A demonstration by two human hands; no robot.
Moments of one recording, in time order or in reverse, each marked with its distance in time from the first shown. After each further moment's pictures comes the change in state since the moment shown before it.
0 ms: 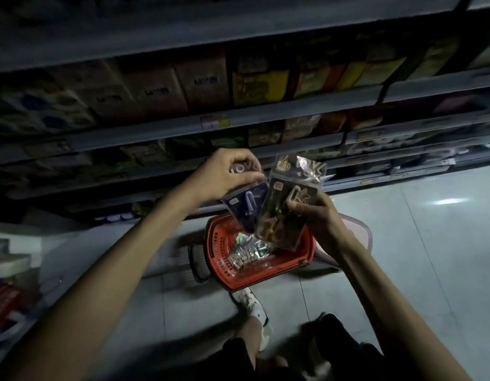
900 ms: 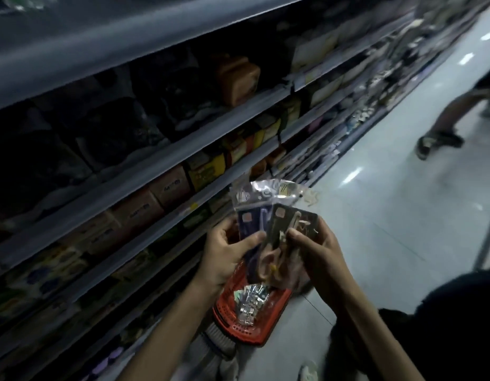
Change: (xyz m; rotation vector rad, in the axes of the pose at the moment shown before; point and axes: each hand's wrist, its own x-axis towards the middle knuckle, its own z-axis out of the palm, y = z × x) left_hand -0.079 0.083 -0.051 -0.596 -0.131 -0.111; right_hand -0.118 -0.080 0.153 0.329 0.697 -0.305
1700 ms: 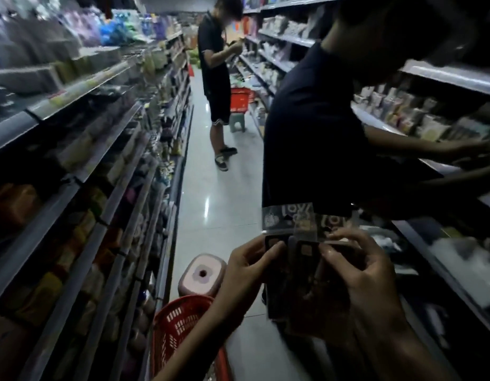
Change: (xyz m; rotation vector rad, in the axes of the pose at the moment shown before) left_hand -0.207 0.056 0.146 0.129 -1.154 0.151; right_hand -0.369 -0.056 0.002 -0.088 1.229 -0.477
